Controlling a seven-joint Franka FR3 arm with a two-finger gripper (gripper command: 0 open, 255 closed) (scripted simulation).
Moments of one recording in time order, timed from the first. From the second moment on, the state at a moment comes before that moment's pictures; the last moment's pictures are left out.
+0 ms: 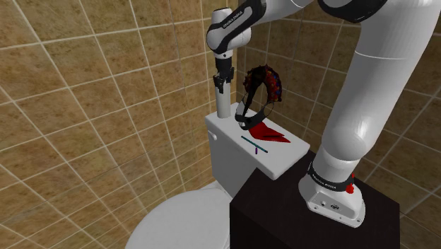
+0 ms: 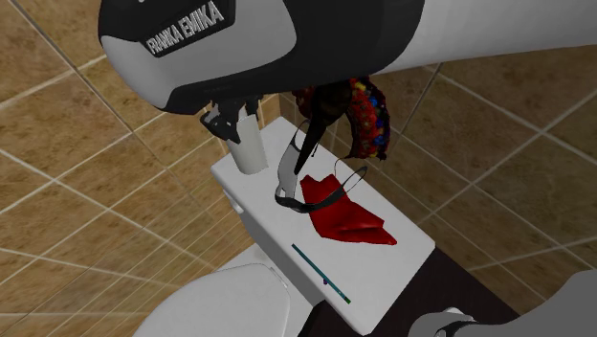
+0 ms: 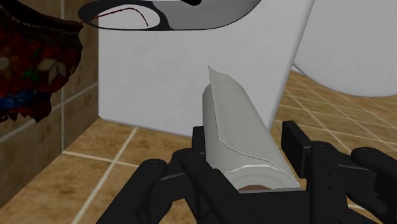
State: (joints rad) arm -0.11 0.07 -0.11 -2.07 -0.02 2.14 -0.22
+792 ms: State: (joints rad) arm -0.11 0.03 -0.11 -1.99 -0.03 2.01 -0.22
